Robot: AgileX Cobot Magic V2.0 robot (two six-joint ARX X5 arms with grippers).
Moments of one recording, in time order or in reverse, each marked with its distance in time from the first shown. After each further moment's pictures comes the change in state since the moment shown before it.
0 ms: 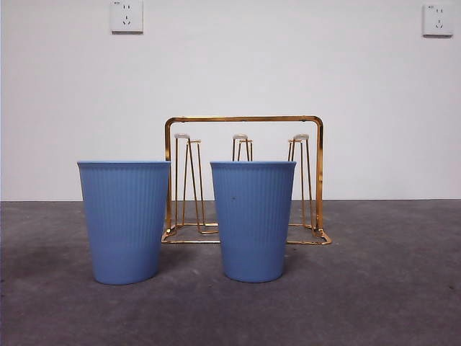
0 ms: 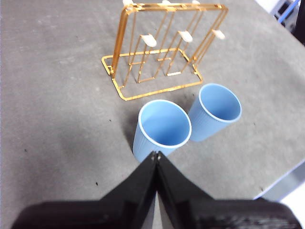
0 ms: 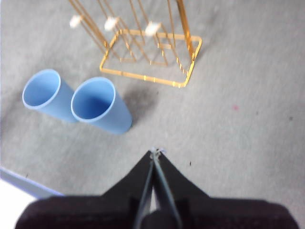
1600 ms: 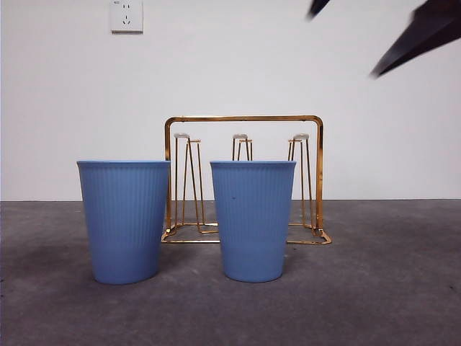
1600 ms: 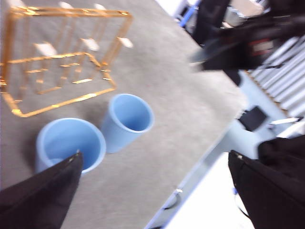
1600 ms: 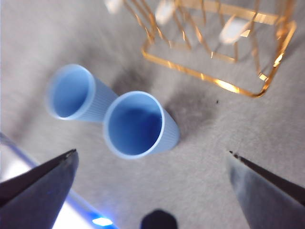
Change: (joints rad) left arm -0.059 0.109 0.019 0.105 0.345 -0.073; right arm 0.444 0.538 0.139 0.260 0.120 0.220
